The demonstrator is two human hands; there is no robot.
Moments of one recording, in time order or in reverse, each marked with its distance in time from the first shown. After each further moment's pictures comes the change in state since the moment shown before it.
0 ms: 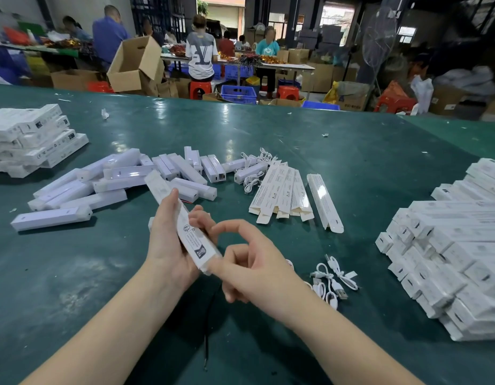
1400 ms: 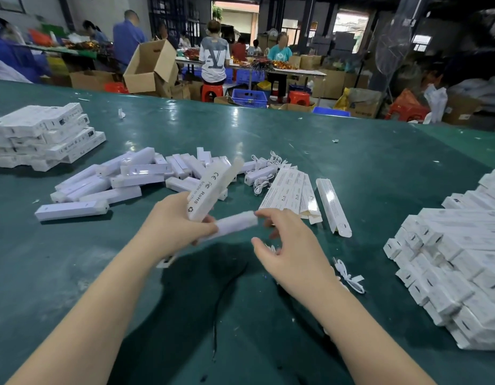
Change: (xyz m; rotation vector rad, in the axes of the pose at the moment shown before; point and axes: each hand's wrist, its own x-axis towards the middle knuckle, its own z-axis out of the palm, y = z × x) left_hand -0.003 0.046 -0.008 1.756 -0.013 0.519; right_hand 0.010 0.016 -0.031 -0.699 0.349 -0.131
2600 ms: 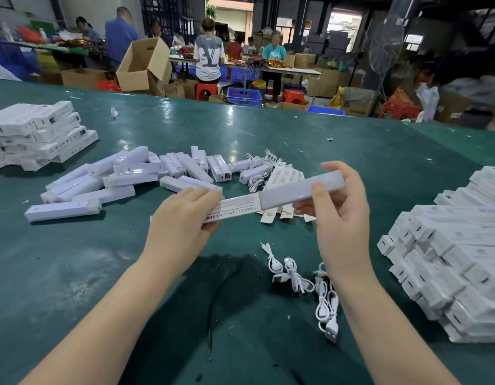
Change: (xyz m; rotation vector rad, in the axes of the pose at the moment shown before) left_hand -0.008 0.004 0.024 0.545 0.369 0.642; right_hand 0.008 -0.010 -0.042 0.661 0.514 -0.056
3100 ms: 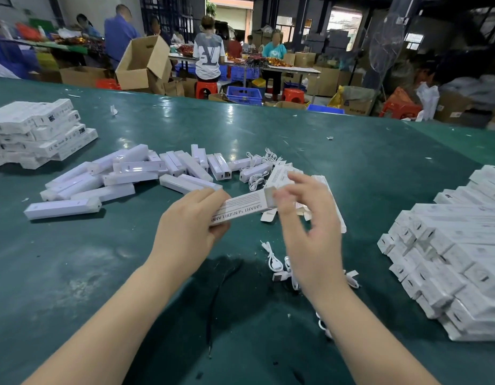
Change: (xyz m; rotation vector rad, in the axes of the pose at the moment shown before) left_hand -0.004 0.011 0.004 -0.121 0.000 -0.038; right_hand -0.024 0.003 0.022 -0.217 -0.081 -0.152
